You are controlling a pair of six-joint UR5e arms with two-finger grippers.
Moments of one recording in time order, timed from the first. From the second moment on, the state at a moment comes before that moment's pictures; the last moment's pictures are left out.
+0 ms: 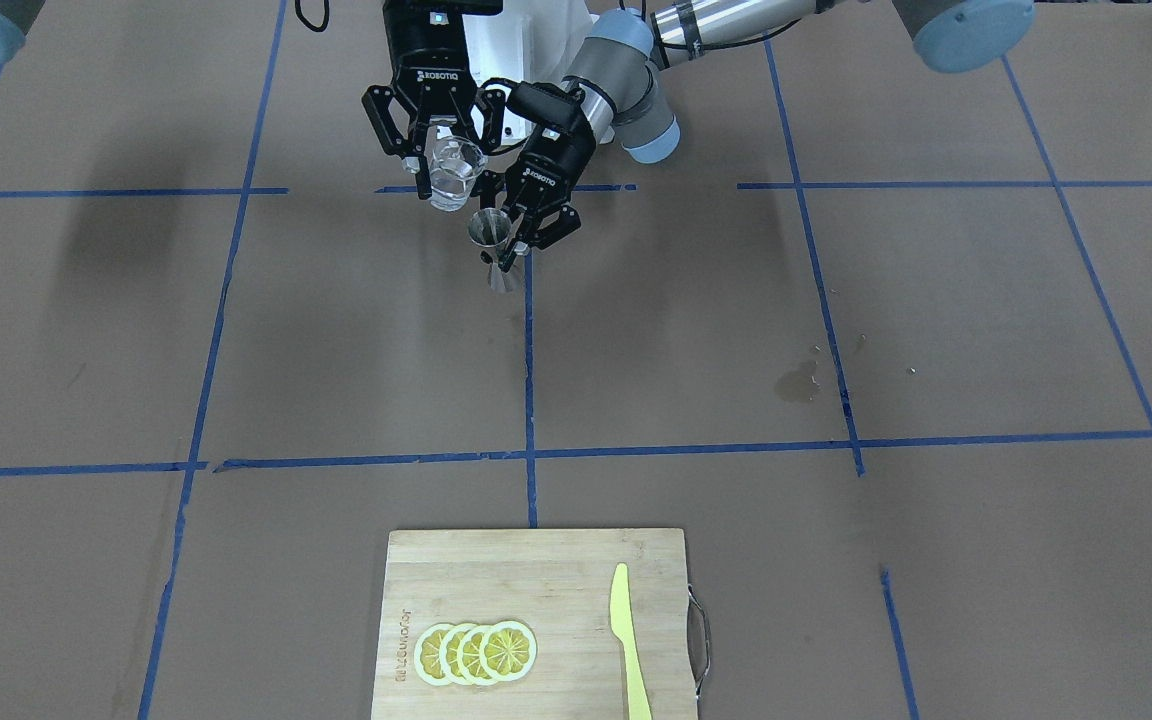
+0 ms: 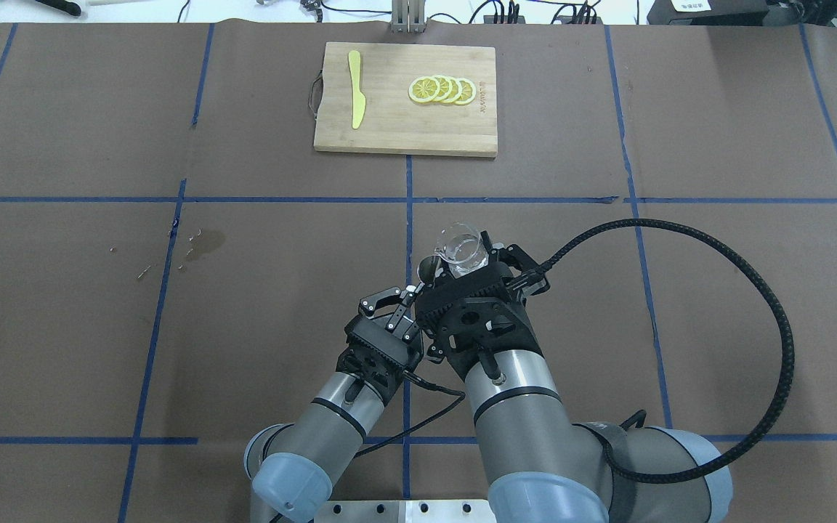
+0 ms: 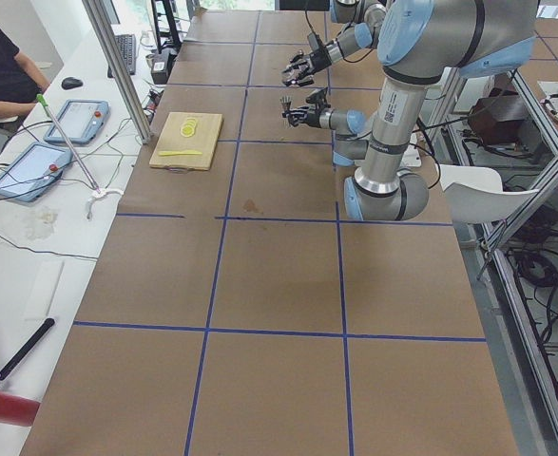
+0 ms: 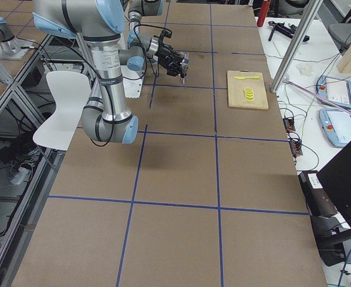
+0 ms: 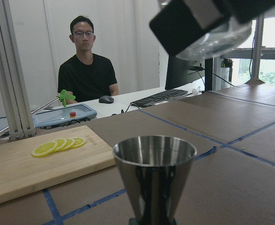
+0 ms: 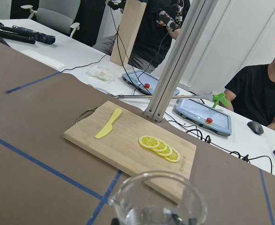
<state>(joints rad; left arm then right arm) -0.10 -2.25 -1.30 -3.00 -0.70 -0.39 0.09 -1.12 2.08 -1.48 0.59 0.82</state>
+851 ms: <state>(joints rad) -0.10 -2.25 -1.30 -2.99 -0.70 -0.39 0.10 -1.11 2.08 -1.55 0.59 0.64</state>
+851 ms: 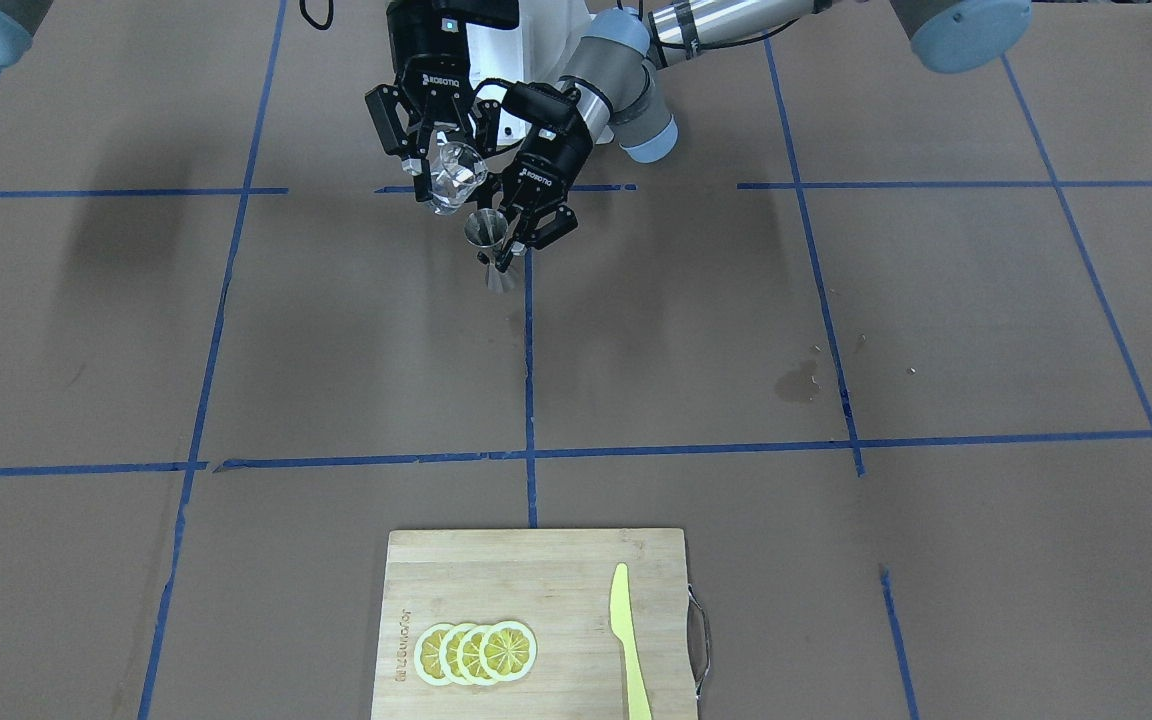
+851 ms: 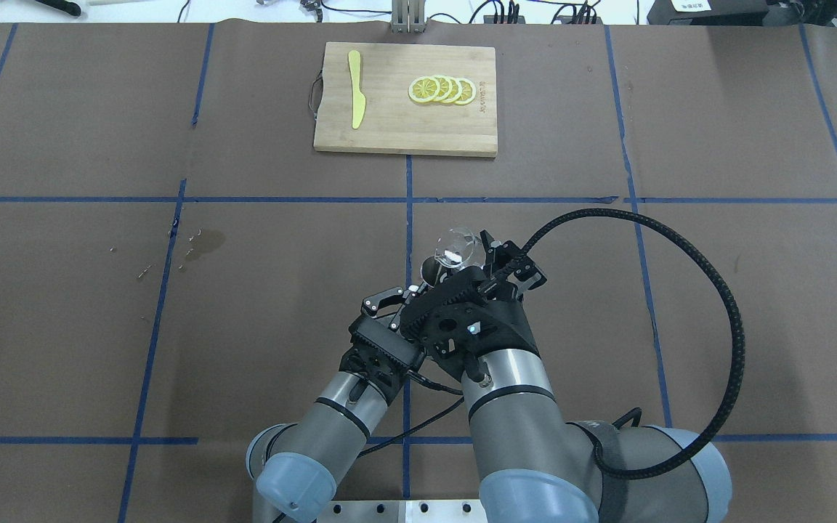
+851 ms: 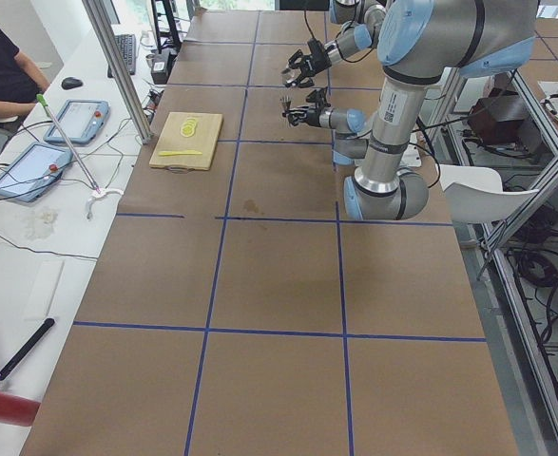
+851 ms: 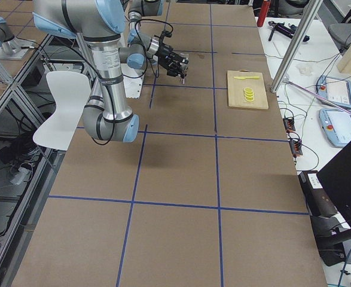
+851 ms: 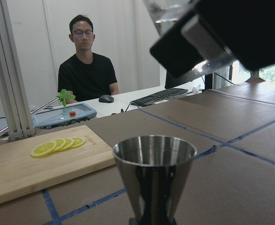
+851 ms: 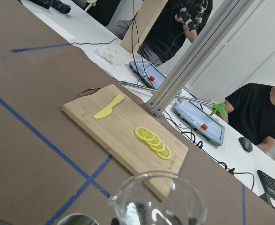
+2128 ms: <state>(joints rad) -0.10 -2.26 -1.30 -2.99 -0.70 -0.39 0.11 -1.08 2.09 -1.70 0.59 0.52</state>
